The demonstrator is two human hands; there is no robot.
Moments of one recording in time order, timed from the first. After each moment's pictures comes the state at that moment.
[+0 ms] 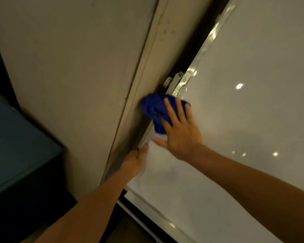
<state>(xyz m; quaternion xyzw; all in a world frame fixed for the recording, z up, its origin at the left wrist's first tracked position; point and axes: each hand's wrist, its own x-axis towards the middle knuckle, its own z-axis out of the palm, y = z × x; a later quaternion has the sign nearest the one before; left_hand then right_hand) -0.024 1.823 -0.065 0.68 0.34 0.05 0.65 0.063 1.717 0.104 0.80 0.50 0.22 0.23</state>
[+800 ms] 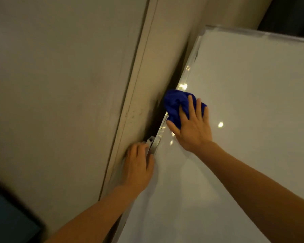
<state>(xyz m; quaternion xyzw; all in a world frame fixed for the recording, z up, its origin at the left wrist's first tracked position) 0.018 1.845 0.122 0.79 0.14 0.44 0.39 0.127 1.732 0.272 0.87 0.33 0.36 0.04</state>
